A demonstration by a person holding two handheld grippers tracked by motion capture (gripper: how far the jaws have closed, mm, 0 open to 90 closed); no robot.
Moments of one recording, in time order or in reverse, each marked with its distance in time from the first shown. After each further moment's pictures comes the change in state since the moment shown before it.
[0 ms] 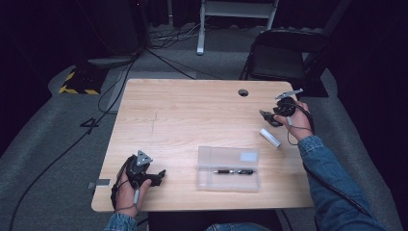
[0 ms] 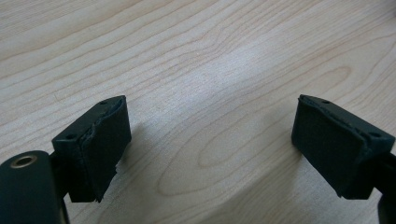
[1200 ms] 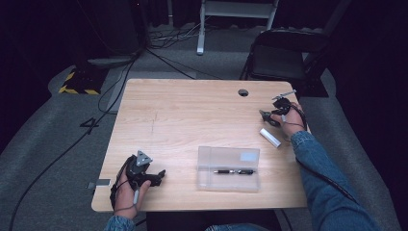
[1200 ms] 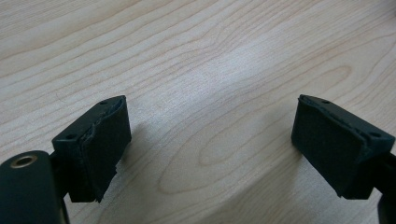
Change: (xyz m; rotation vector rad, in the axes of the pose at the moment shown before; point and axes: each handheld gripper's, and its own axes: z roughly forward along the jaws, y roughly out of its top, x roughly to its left) left arm 0.000 -0.001 -0.001 0.003 0.003 0.001; right arm -0.030 -0.011 0.052 0.095 -0.010 0.083
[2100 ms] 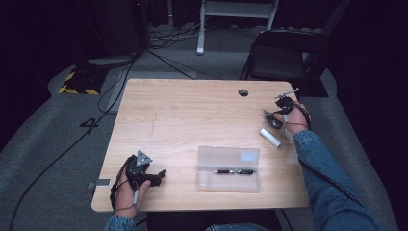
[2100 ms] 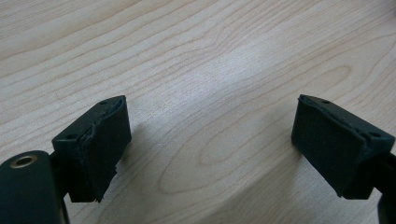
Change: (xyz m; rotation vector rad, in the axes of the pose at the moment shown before) left arm 0.000 0.000 0.000 0.000 0.000 0.000; right arm 0.002 0.002 -0.020 0.037 -0.018 0.035
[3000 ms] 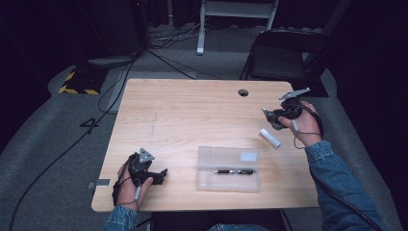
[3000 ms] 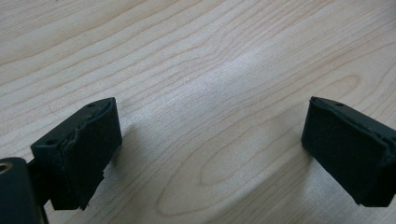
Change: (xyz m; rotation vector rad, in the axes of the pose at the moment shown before) left arm 0.000 0.007 0.008 0.016 -0.001 -0.003; right arm 0.065 -0.007 -0.096 -0.142 0.071 -0.162
